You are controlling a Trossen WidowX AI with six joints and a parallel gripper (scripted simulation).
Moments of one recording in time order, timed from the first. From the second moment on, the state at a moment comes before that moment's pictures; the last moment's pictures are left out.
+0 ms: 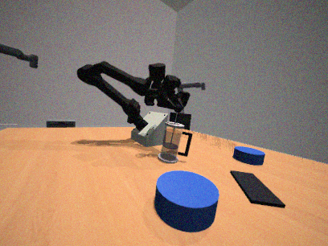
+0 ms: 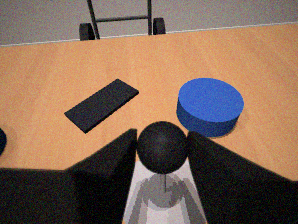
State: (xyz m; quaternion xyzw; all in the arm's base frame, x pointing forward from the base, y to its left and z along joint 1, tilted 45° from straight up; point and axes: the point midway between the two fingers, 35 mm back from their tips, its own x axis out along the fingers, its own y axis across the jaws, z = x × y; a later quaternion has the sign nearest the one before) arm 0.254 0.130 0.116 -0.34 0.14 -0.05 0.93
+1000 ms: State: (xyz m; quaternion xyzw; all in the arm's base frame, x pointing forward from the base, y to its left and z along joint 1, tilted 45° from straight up) arm 0.267 0.120 0.102 -0.35 0.15 -0.05 0.92
